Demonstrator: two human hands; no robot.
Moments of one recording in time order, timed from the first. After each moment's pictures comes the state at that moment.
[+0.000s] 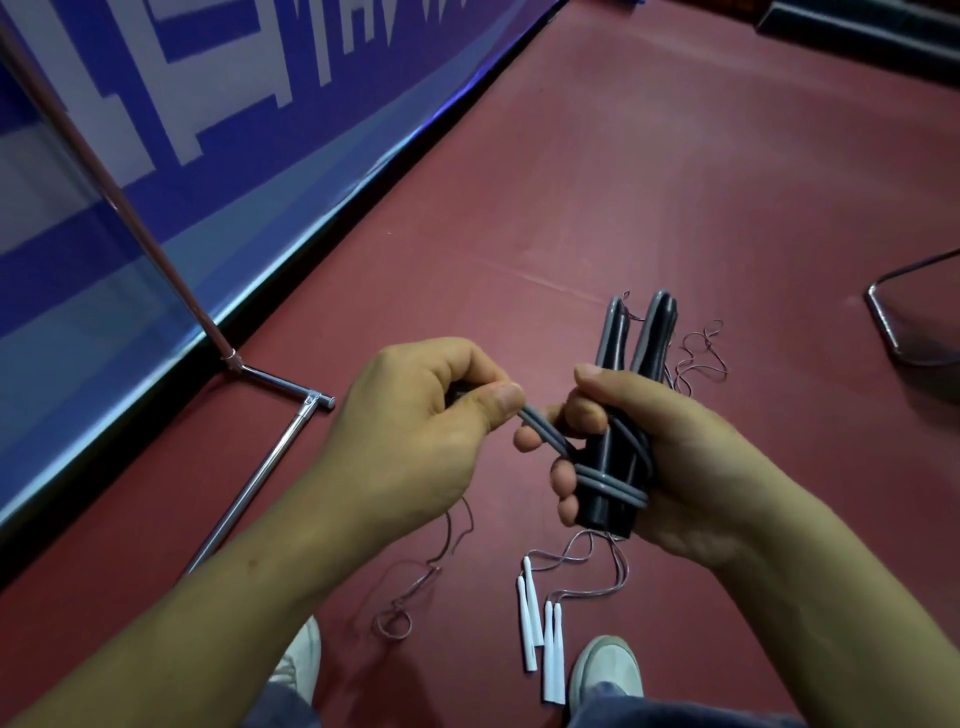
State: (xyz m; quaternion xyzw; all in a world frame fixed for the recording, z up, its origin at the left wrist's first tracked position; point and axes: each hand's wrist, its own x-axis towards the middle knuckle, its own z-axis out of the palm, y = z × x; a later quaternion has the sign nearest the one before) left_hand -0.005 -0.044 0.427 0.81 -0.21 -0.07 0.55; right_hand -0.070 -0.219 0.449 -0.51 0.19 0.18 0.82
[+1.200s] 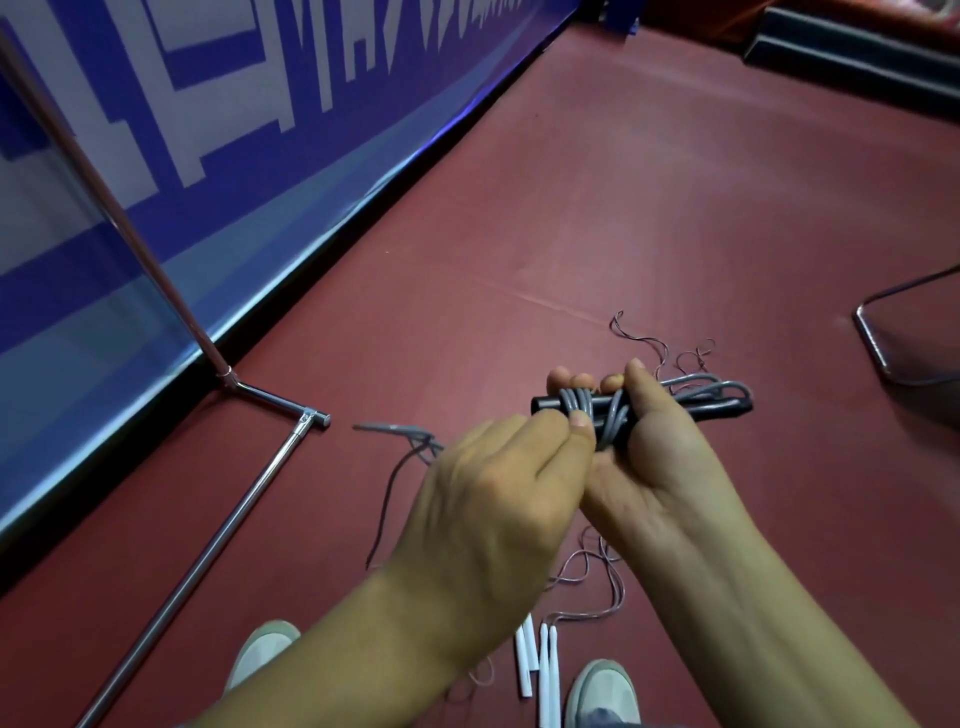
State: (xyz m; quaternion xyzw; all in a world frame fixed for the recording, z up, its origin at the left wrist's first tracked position) left_hand -0.038 -0.080 0.402 0.81 -0.42 0.24 0.33; right_hand -0.036 -0.199 0.438 -0.20 0.33 -0.13 0.91
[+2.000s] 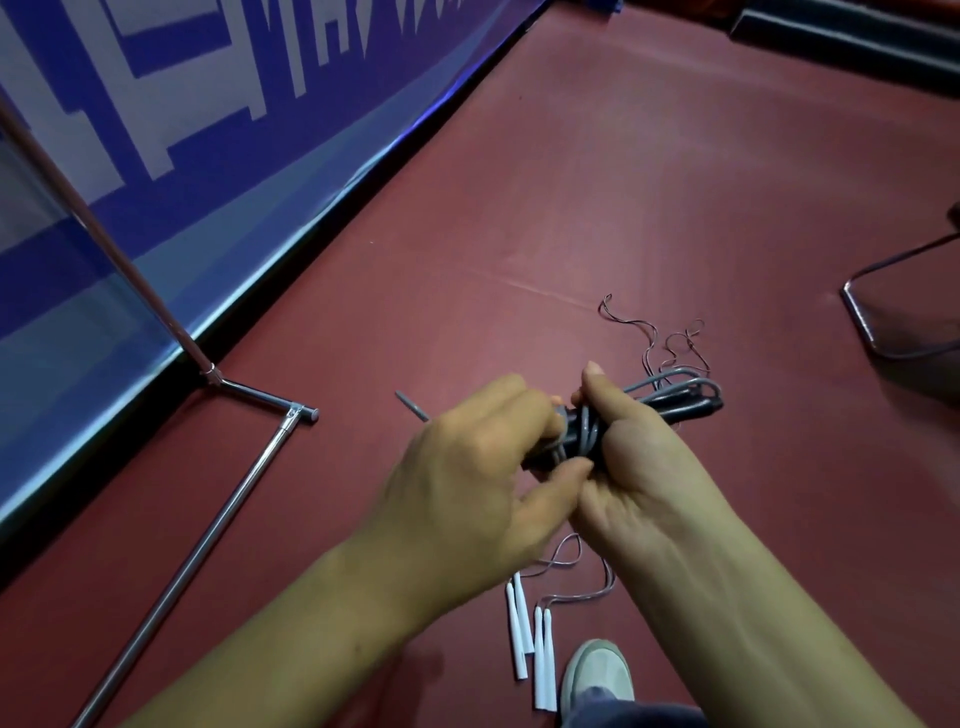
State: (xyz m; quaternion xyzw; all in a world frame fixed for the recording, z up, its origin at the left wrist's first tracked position) left_hand -0.026 -0.083 0.401 0.77 -0.41 0.10 0.47; right_hand -0.051 -0.201 0.436 -0.23 0.38 -0.09 0.89
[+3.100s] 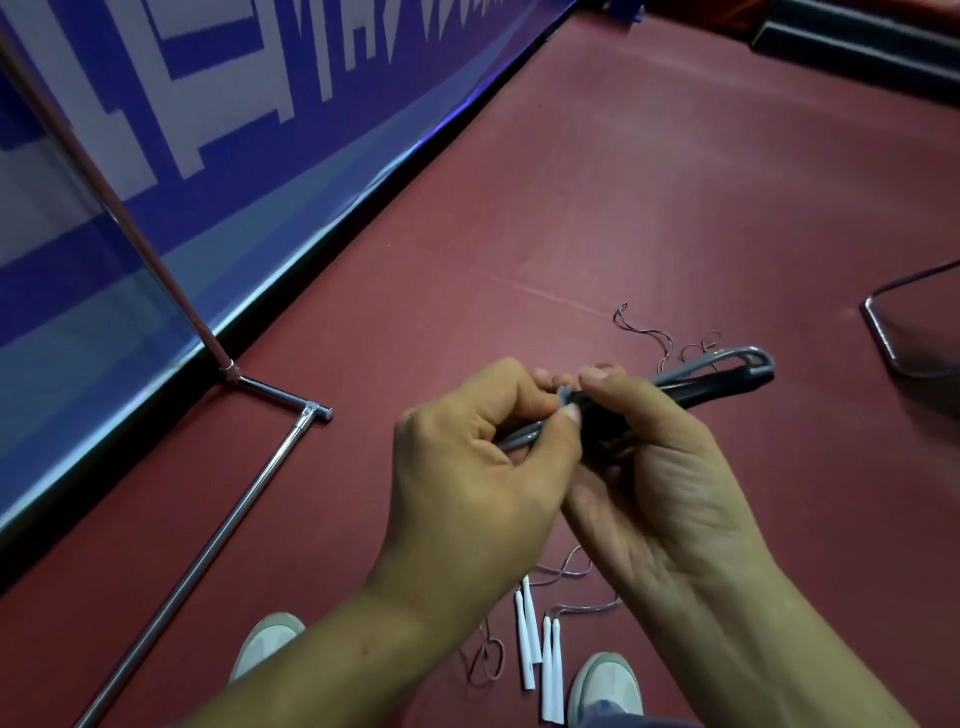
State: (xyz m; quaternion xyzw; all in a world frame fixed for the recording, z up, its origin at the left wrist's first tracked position) left_hand -0.042 -0.083 0.428 0.73 -0.19 0.09 0.65; right_hand -0.062 -0.177 0.454 -0.27 0.21 -0.10 0.94
